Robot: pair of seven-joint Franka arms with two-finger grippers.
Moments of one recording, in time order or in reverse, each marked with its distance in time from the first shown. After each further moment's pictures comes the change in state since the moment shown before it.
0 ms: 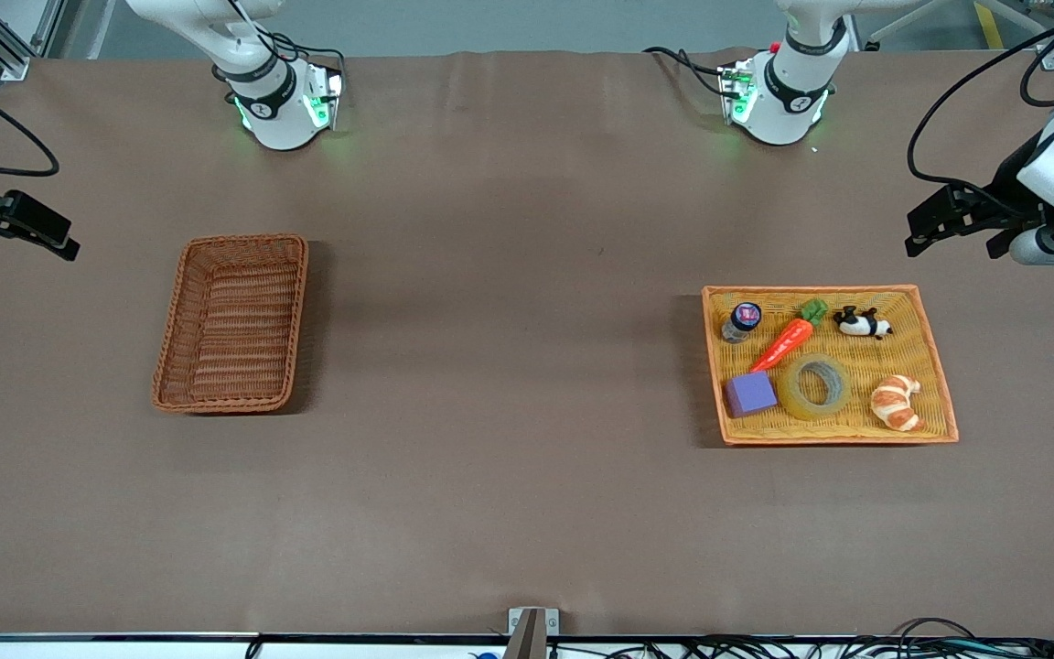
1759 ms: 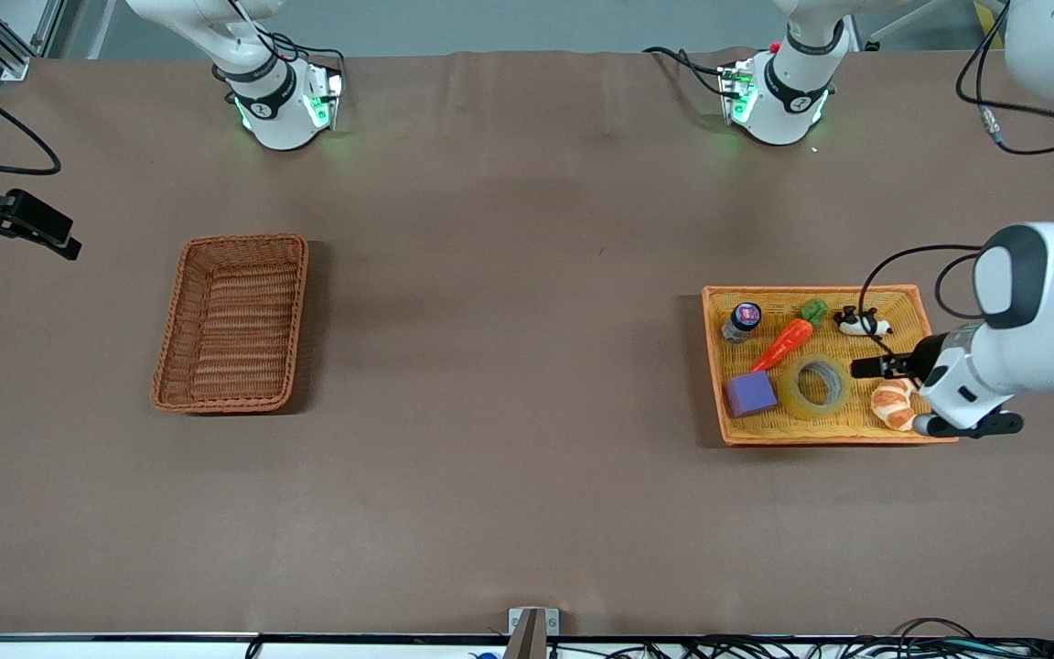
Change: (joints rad) left arm 0.088 0.489 0.011 -0.035 0.022 0.275 0.036; right arm 0.000 0.000 0.003 0.000 0.000 -0.001 -0.013
